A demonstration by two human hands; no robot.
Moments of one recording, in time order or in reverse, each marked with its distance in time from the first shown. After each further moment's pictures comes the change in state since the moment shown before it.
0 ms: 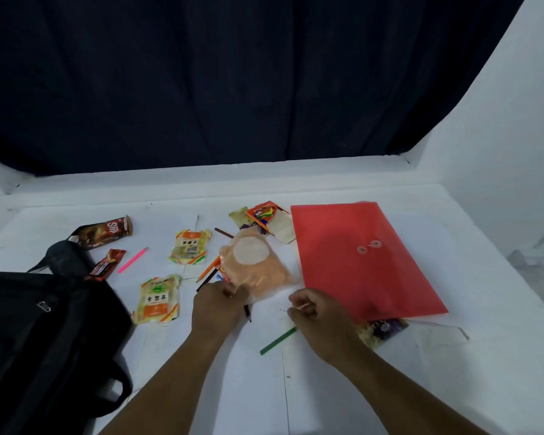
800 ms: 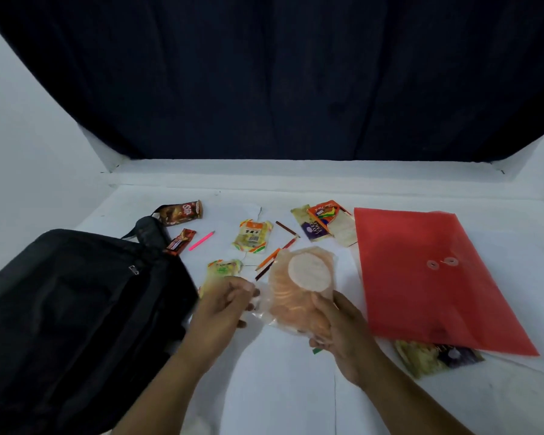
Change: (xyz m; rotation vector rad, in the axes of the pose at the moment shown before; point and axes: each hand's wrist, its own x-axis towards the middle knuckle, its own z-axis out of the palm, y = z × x) left_hand -0.062 -0.031 -0.091 -0.608 -0.027 0.008; right_hand -0.001 -0.036 0.049 0.694 -0.211 0.305
